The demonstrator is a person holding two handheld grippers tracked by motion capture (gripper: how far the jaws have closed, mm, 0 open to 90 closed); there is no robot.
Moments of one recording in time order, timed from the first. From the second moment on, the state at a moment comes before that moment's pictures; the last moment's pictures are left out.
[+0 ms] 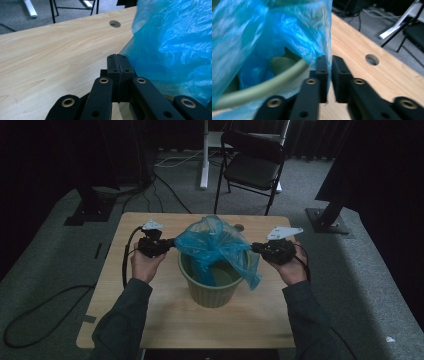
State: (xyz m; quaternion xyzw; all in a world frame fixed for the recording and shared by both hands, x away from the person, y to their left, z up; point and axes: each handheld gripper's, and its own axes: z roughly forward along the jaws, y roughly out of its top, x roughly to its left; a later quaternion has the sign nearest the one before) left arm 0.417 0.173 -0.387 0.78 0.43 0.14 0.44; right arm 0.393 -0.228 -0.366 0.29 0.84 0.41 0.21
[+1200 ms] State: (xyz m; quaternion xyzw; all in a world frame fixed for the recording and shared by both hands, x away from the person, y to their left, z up) left arm 0.400 0.181 -0.340 0.74 0.37 0.16 0.53; right arm 0.386 -0.205 -0.355 0.25 0.85 0.41 0.20
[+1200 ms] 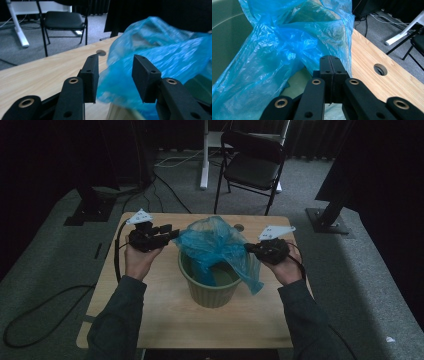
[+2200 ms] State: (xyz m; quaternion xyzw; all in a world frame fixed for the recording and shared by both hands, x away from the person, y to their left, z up) left arm 0.466 0.155 -0.360 0.75 0.45 0.14 0.46; right arm 0.386 -0.213 -0.357 0.25 0.85 0.41 0.20
